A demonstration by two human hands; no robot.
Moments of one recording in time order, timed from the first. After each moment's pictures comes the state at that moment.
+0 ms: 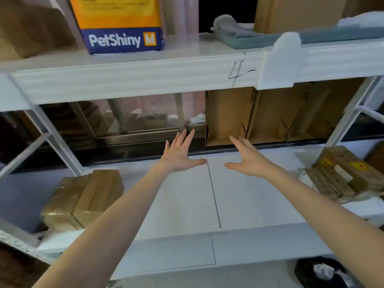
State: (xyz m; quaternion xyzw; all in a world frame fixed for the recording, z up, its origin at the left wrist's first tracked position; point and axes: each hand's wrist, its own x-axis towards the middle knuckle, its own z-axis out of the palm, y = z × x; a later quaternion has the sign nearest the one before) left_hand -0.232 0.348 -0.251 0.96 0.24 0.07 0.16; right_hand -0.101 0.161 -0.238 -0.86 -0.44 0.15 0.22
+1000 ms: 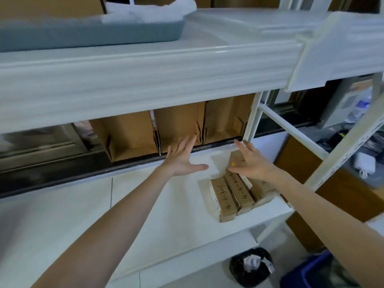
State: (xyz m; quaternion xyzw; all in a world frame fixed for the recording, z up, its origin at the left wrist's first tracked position) left_hand 0.120 0.159 -0.296 0.96 0.13 -0.03 0.23; right_hand 0.216 -0.052 -0.271 -0.93 -0.30 0.14 0.16
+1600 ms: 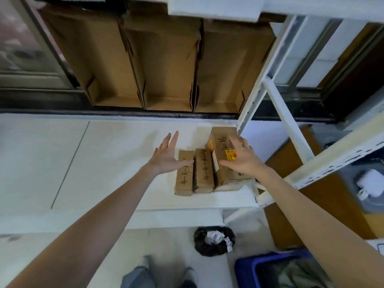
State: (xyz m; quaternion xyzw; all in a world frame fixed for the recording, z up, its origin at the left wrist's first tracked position) left_hand 0.163 0.045 -0.394 0.87 0.33 -0.04 0.36; right_hand 0.333 -0.127 -0.356 -0.89 -0.38 0.24 0.12
